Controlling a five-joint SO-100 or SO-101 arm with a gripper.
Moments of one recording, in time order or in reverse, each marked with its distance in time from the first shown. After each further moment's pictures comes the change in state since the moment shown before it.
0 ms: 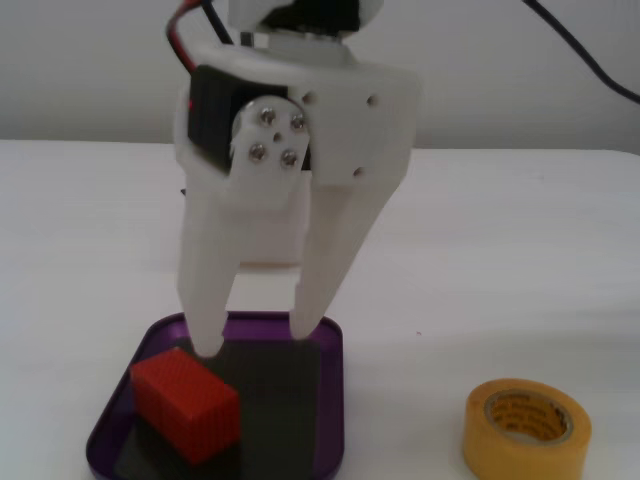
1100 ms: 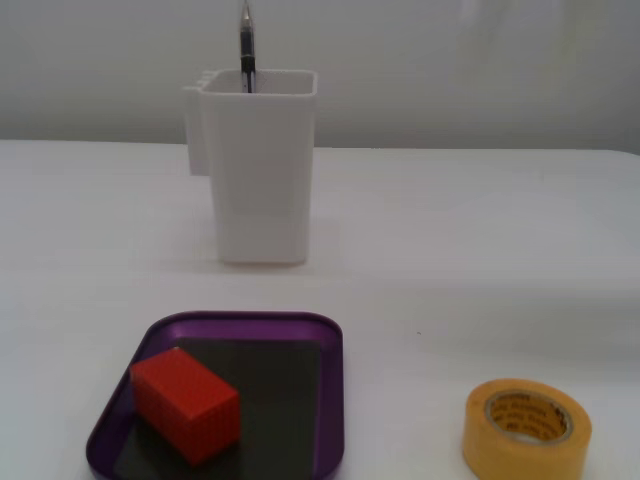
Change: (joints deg) arm 11.2 78.5 78.7 -2.3 6.1
